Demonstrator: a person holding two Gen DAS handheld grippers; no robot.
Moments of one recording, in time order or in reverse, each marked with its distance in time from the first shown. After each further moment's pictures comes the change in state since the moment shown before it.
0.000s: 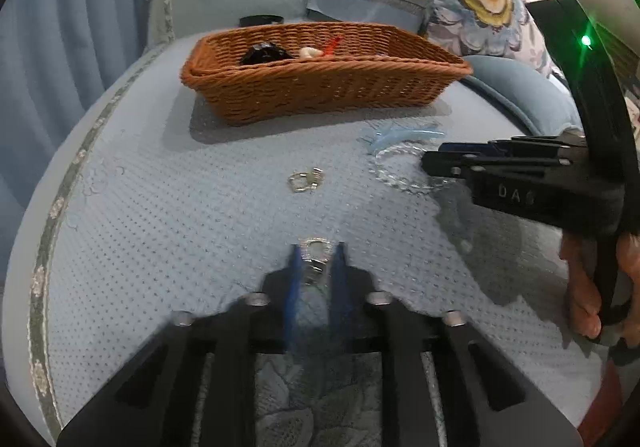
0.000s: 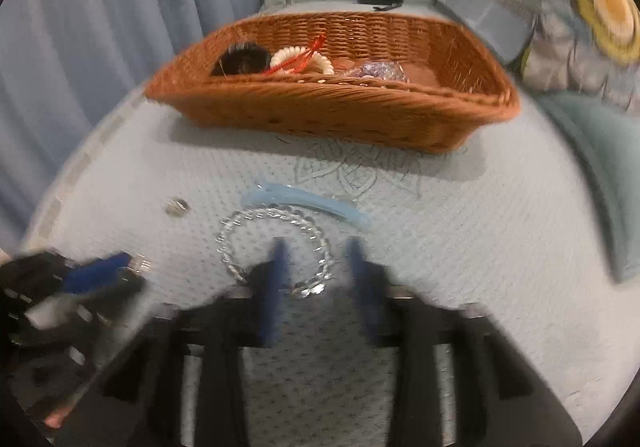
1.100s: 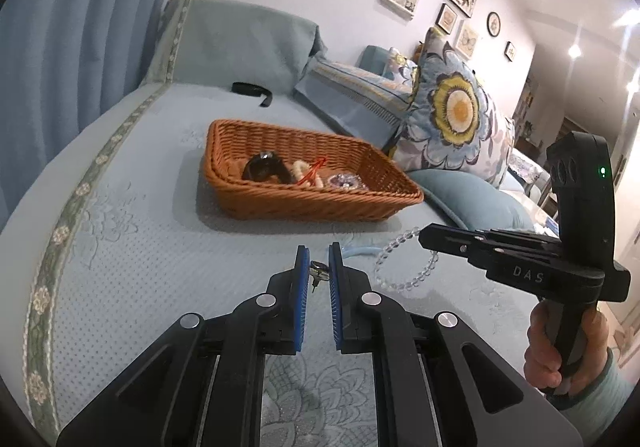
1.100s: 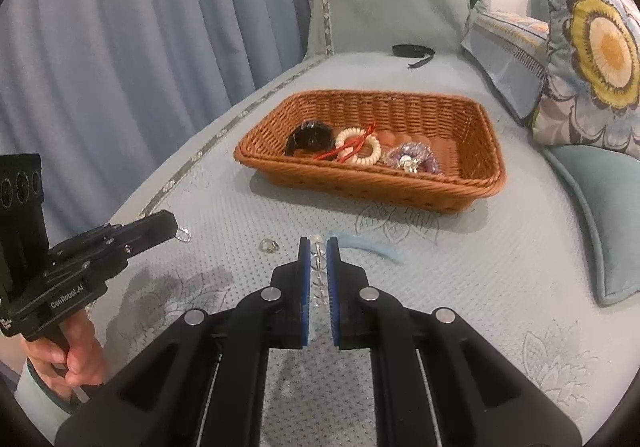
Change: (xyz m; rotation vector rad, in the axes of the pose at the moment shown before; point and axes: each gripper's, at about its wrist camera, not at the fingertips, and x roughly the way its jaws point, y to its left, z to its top) left arm -0.074 0.032 0.023 -0.161 -0.294 -0.206; right arm -0.089 0.002 0.015 0.025 -0.172 0.181
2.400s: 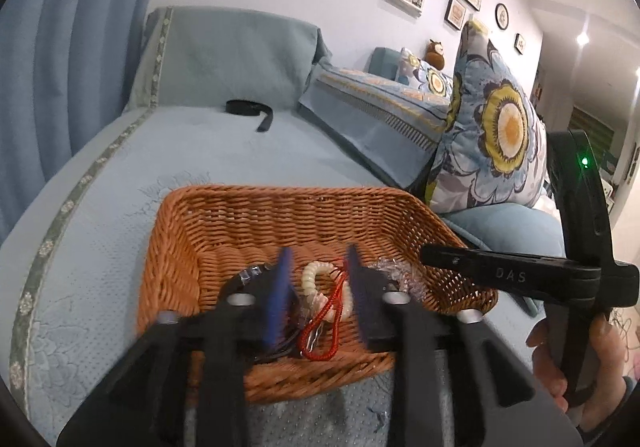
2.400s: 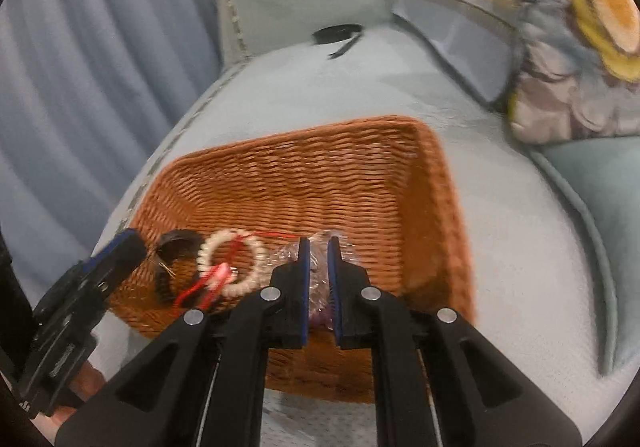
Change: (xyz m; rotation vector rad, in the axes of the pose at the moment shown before) left arm 0.138 0.014 0.091 0.059 -0.031 0.046; right arm 0.102 -0.107 0.089 0.250 0.036 -0.135
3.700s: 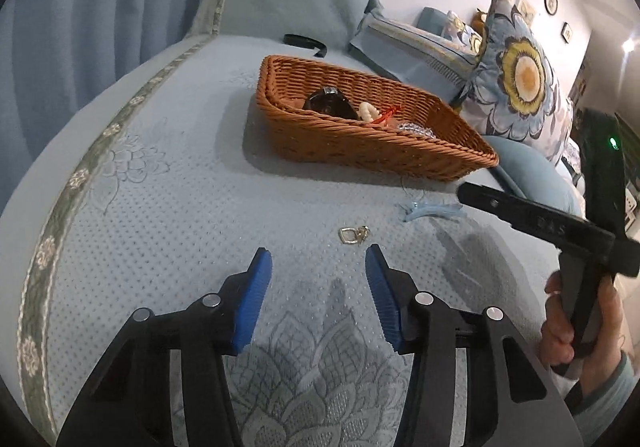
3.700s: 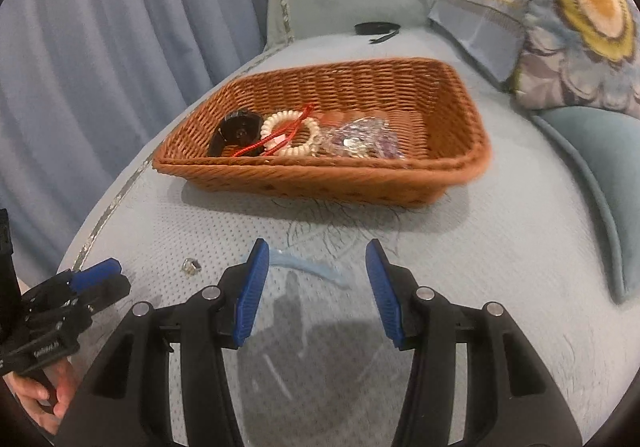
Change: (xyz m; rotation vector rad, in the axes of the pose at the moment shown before) left arm -0.091 0.013 -0.108 -0.134 0.200 0.130; right arm -0.033 0.028 -0.094 -0.168 0.030 0.081
